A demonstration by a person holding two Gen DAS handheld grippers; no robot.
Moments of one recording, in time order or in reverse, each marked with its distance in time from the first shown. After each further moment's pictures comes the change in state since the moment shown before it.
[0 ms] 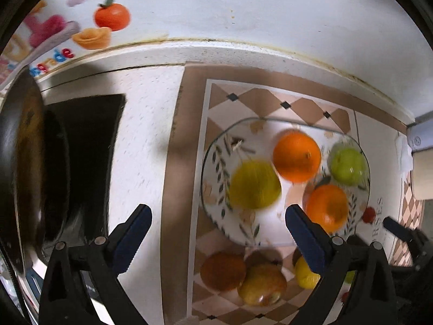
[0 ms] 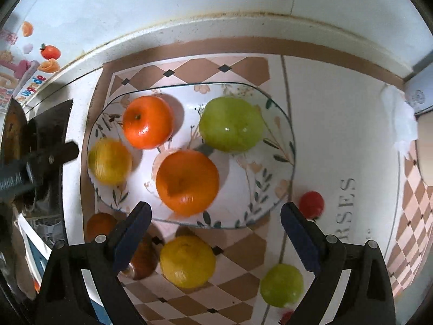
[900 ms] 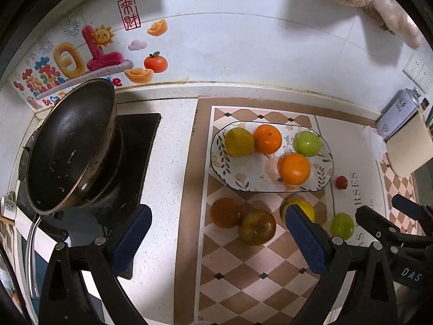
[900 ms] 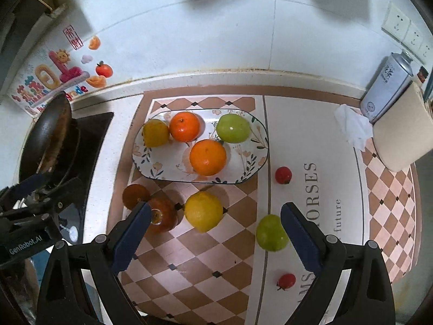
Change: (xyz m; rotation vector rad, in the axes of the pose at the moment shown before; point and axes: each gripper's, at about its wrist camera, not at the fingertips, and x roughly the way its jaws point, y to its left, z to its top) left arm -0.115 -0.004 -0.111 0.043 -0.303 0.016; right arm -0.121 0.025 -0.114 -0.027 -0.296 -0.010
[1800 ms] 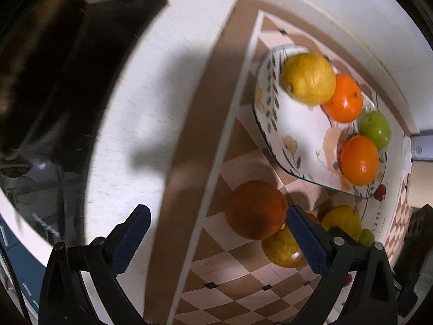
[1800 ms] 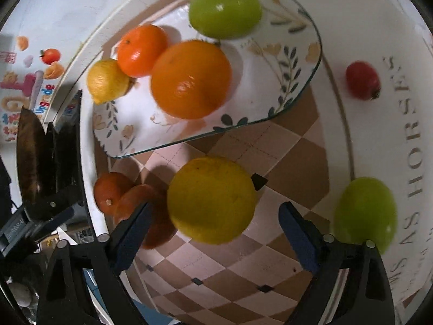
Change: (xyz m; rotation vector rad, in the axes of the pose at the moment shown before) left arm 0.180 0.051 -0.002 -0.260 0.438 -0.097; right arm 0.188 -0.032 -0.026 0.299 0.381 0.233
